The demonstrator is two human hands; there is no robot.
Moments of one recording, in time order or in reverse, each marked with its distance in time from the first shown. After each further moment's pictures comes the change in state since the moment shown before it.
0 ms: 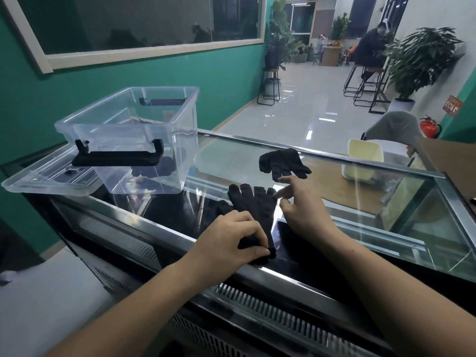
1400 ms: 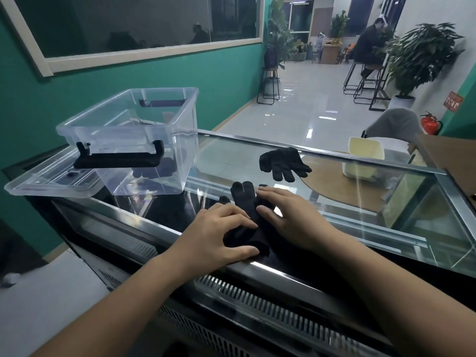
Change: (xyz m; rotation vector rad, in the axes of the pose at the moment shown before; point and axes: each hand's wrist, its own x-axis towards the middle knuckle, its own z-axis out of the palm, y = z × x) left_hand -0.003 -0.029 -0.020 0.184 -0.034 0.024; right_hand -0.010 -0.004 0.004 -0.213 -0.220 -0.309
